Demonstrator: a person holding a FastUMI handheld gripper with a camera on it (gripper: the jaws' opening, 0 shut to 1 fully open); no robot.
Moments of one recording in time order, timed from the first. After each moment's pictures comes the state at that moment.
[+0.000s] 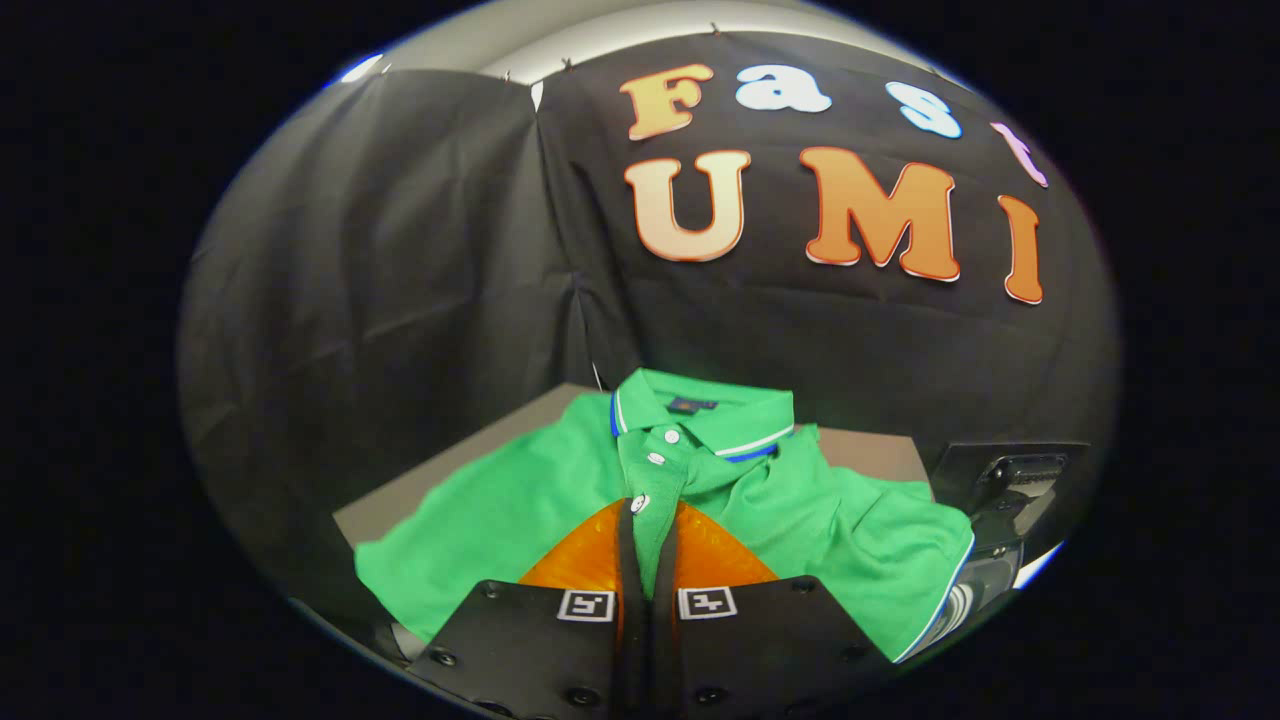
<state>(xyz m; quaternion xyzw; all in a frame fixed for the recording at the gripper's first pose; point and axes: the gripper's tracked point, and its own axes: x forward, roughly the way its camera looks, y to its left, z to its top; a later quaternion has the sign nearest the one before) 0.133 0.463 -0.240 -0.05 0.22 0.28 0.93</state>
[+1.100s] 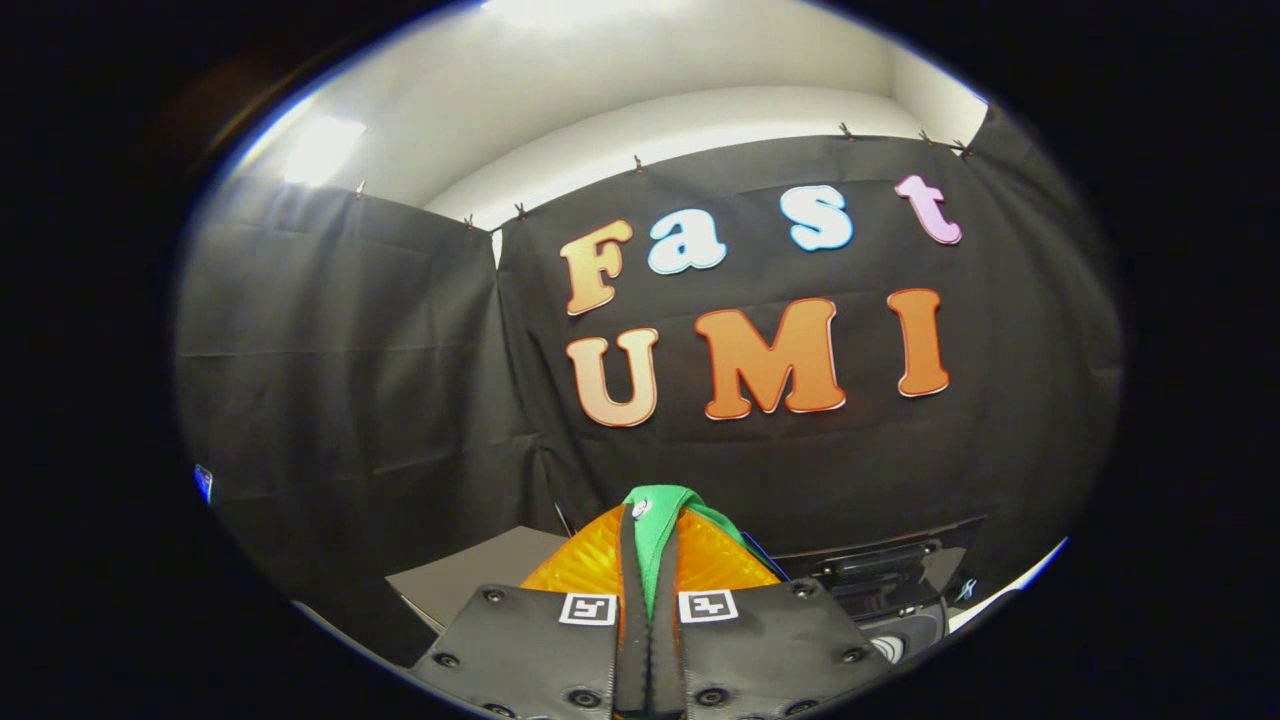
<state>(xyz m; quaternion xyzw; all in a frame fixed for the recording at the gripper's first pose) 0.103 0.256 -0.058 0.02 0.05 0.22 0.97</state>
